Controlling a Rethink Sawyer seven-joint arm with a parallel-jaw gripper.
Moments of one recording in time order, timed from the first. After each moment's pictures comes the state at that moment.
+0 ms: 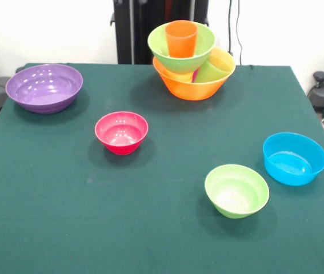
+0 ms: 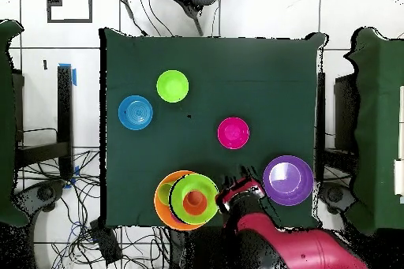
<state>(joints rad) -1.26 -1.28 1.04 2.54 -0.36 0.03 1.18</state>
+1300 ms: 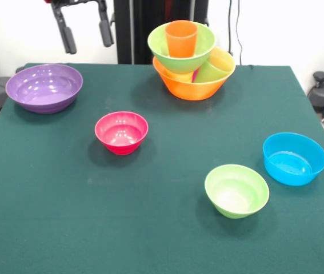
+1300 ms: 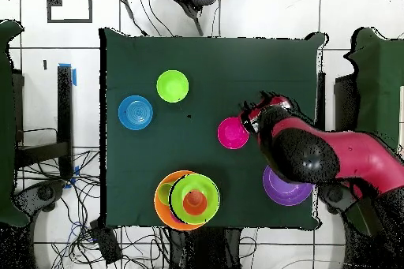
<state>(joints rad) -1.19 -0.87 1.00 1.94 -0.45 0.42 1.18</state>
